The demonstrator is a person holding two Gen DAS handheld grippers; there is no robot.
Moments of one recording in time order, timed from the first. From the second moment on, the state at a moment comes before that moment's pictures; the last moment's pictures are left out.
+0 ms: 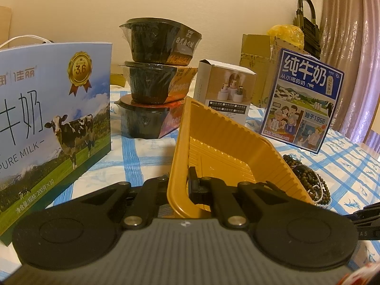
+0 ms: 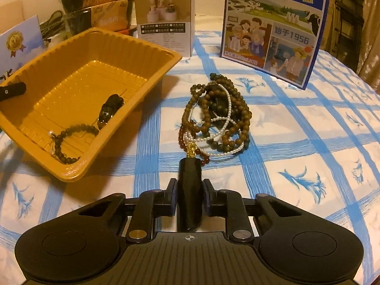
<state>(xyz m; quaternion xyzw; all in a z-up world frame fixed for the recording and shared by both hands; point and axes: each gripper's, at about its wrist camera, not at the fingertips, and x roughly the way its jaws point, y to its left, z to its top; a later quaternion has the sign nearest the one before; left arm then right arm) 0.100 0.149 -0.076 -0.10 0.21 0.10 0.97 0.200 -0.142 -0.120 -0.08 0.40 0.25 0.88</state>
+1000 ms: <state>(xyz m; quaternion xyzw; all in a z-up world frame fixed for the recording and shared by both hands) 0.102 0.148 -0.074 -0.10 0.21 0.09 0.97 0.228 -0.025 -0.093 0.02 0.40 0.38 0.83</state>
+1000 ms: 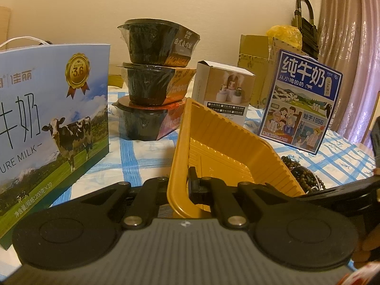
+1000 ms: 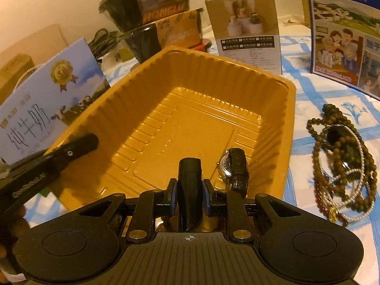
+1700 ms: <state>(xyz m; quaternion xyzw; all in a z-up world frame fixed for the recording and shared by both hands) 0.102 0.152 -0.076 -0.10 0.21 0.10 0.97 0.203 -0.167 -0.084 0.11 0.35 0.28 0.89</state>
